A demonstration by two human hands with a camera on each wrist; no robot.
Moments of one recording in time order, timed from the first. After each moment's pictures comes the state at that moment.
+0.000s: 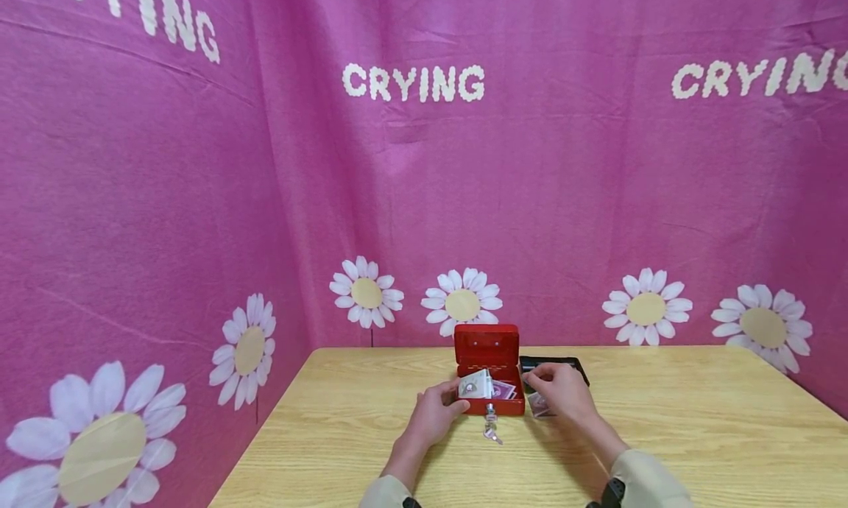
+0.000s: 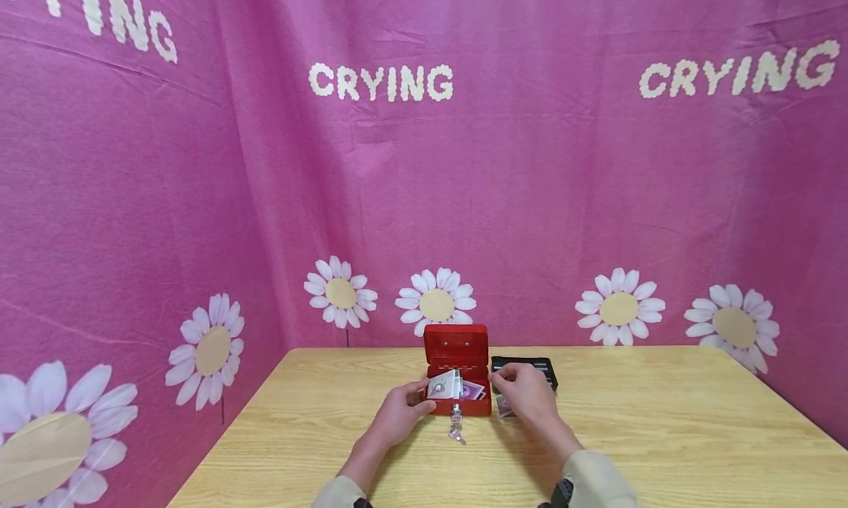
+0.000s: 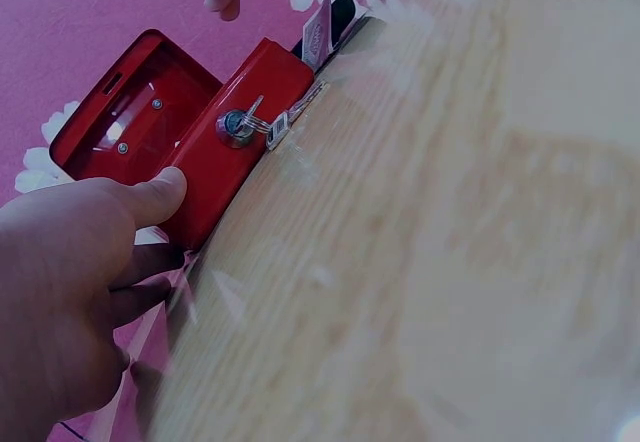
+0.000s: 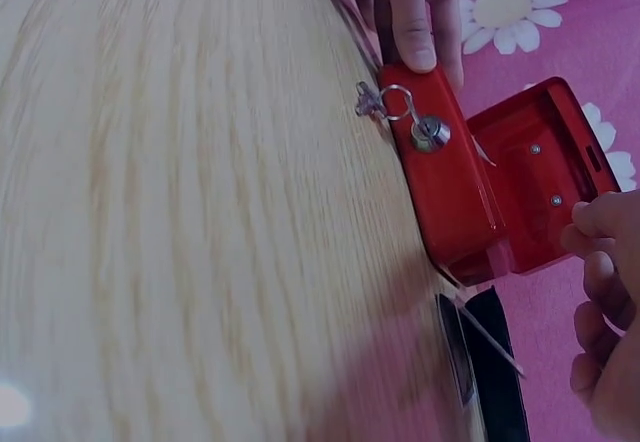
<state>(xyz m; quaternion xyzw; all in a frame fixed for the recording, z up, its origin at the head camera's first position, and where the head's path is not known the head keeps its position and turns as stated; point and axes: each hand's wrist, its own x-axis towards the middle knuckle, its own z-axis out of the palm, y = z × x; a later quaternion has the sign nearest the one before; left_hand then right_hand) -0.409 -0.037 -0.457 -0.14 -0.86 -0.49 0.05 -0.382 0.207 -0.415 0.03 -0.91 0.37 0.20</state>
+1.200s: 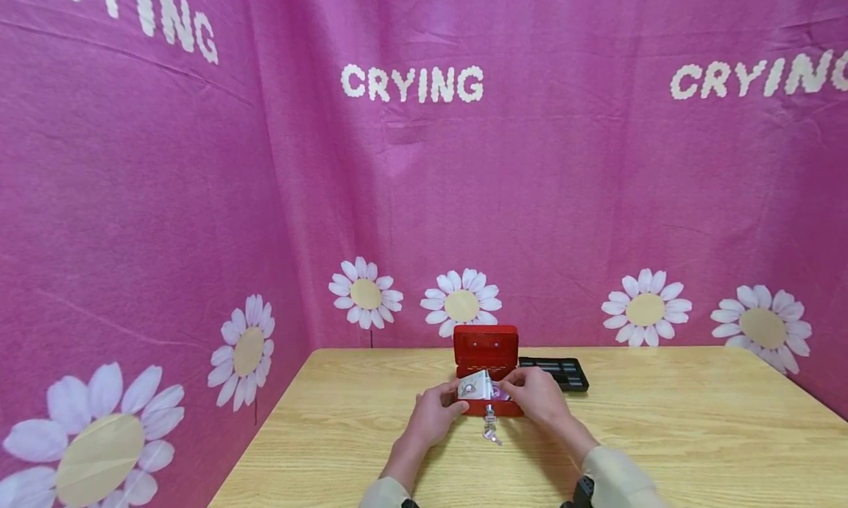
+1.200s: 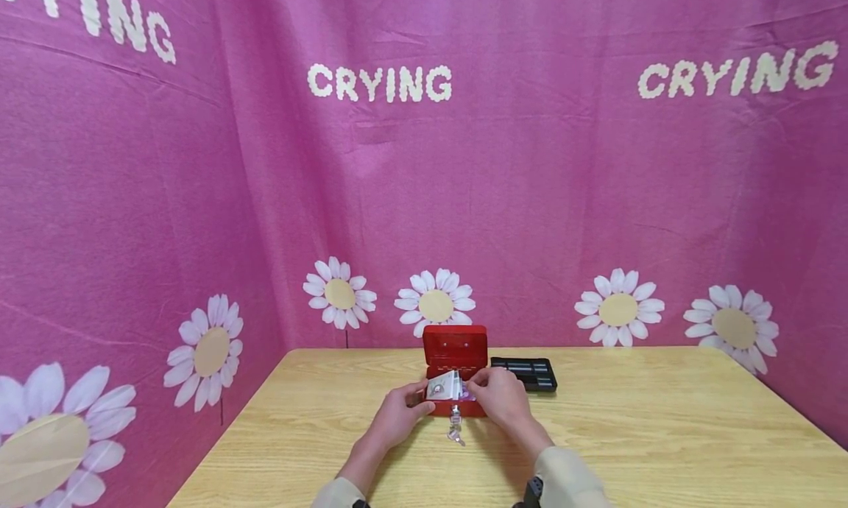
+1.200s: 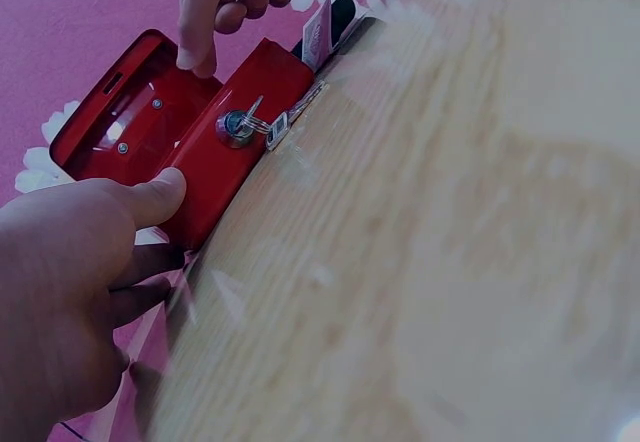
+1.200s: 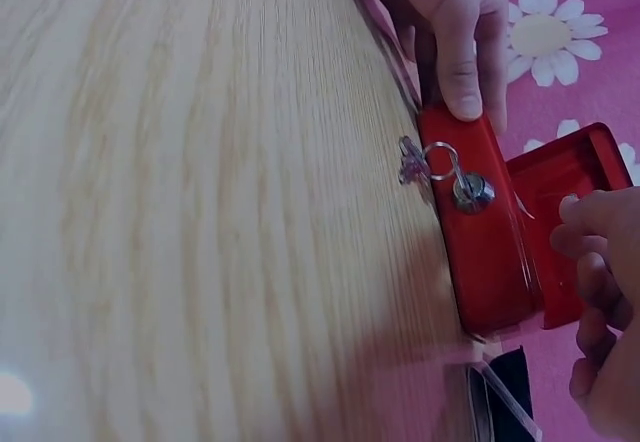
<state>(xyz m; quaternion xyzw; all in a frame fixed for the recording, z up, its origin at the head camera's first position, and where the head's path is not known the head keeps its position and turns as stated) -0.409 -0.037 -0.456 -0.13 -0.86 -0.49 0.05 -0.391 0.169 -0.421 0.05 -0.91 0.36 0.18</state>
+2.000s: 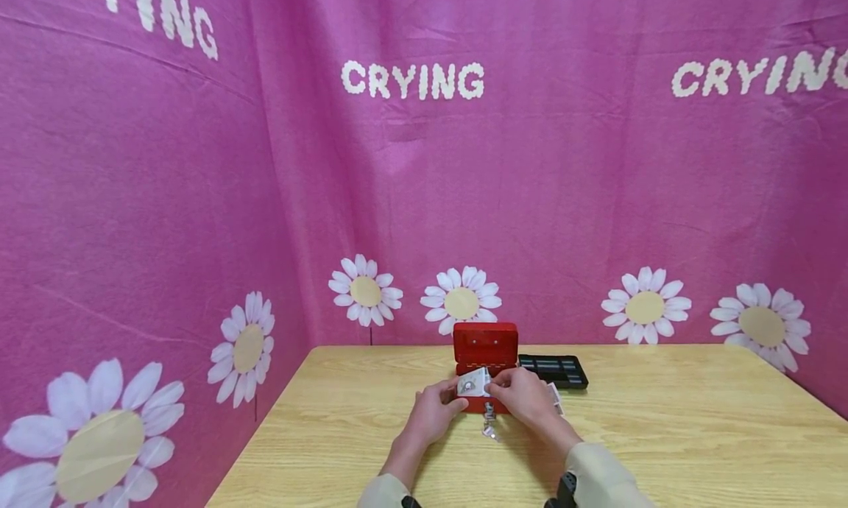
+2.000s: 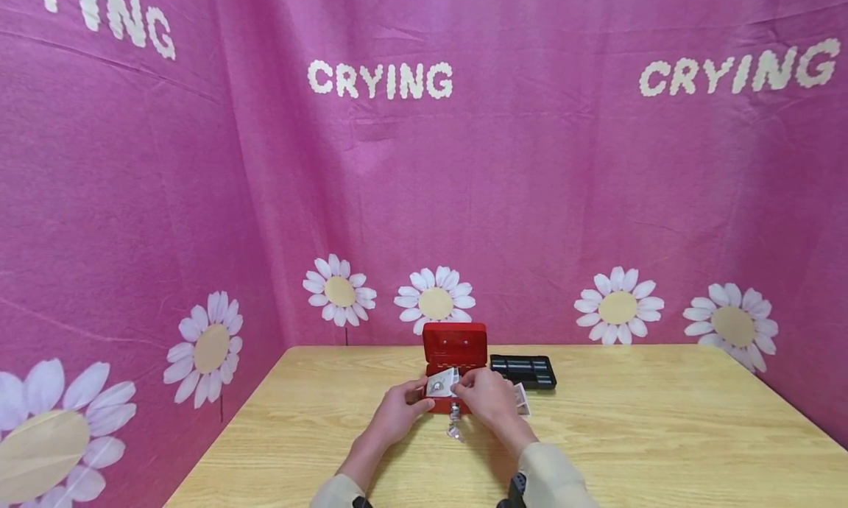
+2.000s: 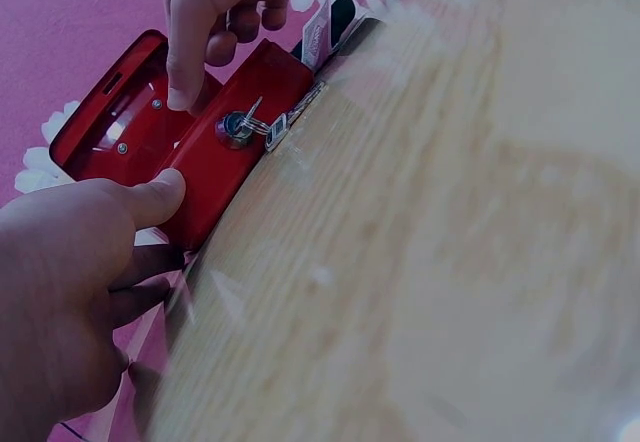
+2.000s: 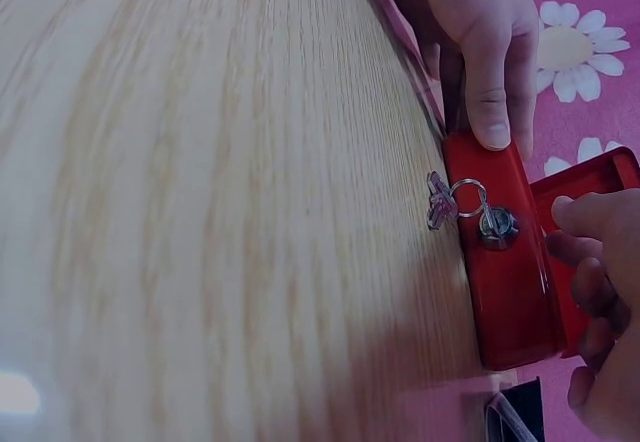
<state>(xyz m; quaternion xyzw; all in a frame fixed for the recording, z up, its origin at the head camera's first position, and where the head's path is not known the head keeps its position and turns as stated) -0.410 -0.039 -0.457 -0.15 -0.86 -0.49 0.05 -0.397 0.151 -0.426 0.03 -0.94 0.31 0.15</state>
